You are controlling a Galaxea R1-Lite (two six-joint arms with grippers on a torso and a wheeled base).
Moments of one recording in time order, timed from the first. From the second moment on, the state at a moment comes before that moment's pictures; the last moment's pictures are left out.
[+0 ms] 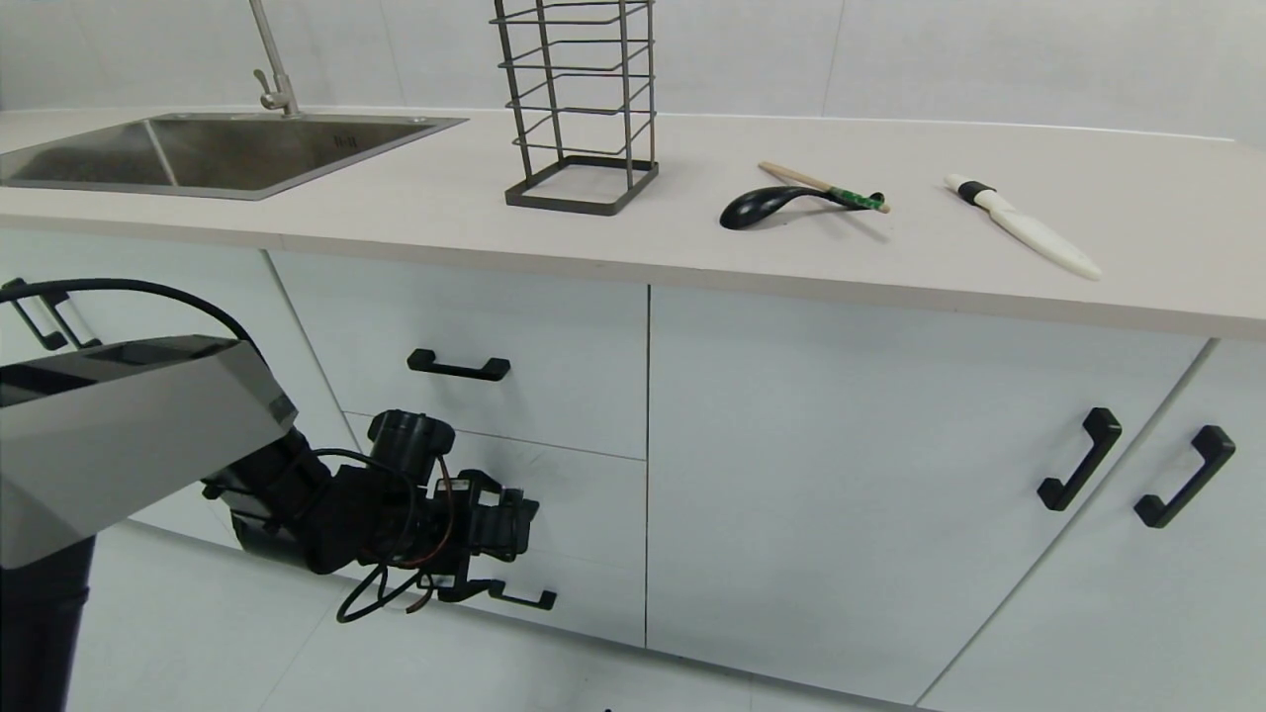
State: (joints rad) left arm -0.25 2.22 -0.83 -0.48 -0.21 1.40; right arm 0.00 0.00 0.00 0.00 0.05 0.00
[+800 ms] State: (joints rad) left arm -0.26 2.29 -0.83 -0.49 -0.22 1.40; right arm 0.00 0.00 0.00 0.00 0.05 0.00
